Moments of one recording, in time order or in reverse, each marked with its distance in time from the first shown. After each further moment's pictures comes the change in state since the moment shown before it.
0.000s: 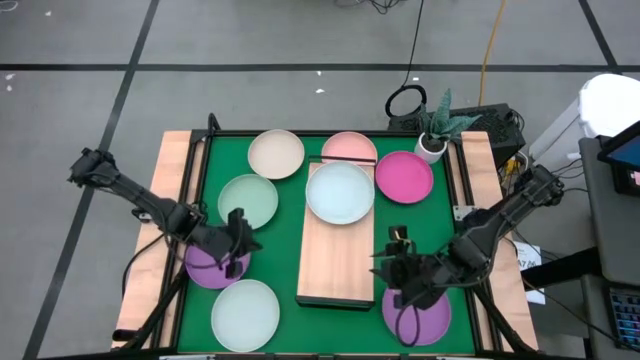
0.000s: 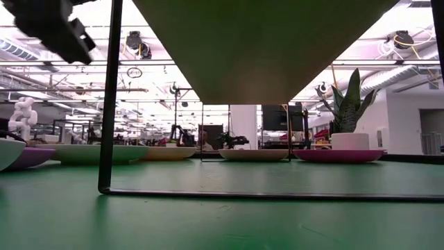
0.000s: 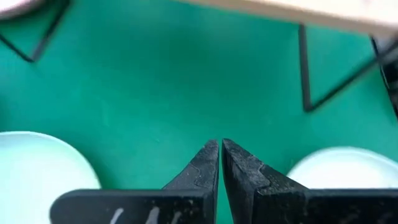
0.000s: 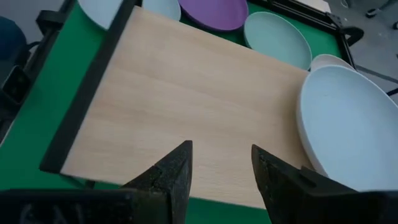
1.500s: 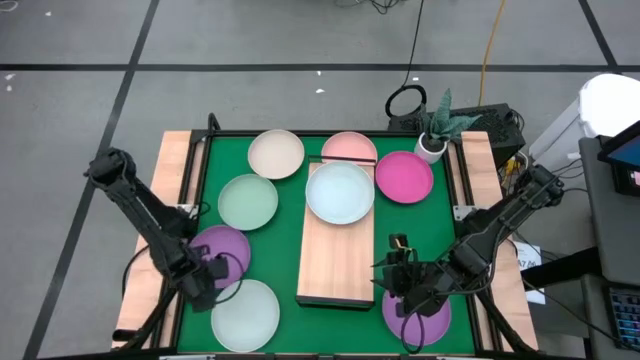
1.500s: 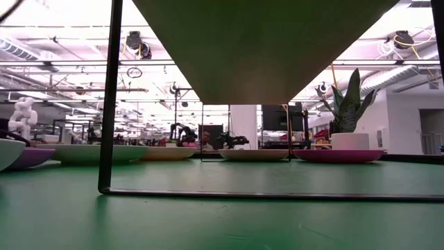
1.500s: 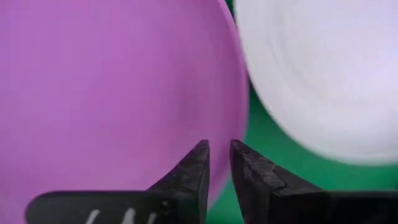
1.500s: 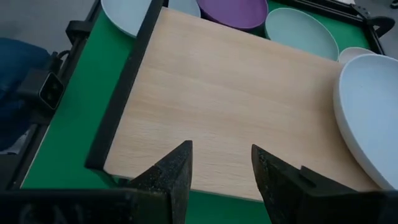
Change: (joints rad) left arm -0.425 0.252 -0.002 -0.307 0.366 -0.683; right arm 0.036 0.000 -0.061 0.085 -0.030 0.076
